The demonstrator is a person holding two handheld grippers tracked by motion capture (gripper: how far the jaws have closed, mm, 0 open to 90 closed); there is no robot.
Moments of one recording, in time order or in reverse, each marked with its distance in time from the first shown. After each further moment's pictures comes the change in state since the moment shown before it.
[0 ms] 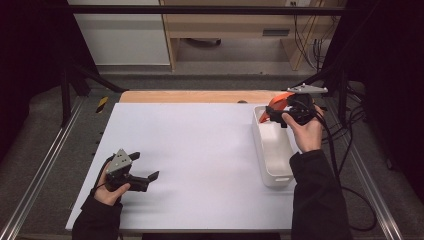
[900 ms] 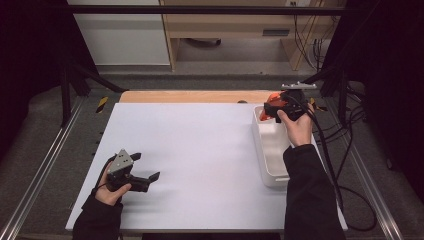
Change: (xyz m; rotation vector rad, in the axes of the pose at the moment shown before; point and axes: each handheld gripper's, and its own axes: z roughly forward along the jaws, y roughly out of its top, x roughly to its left) left arm 0.000 -0.002 0.003 0.012 -0.007 0.006; right arm -0.005 0.000 0.039 0.058 -0.109 0.073
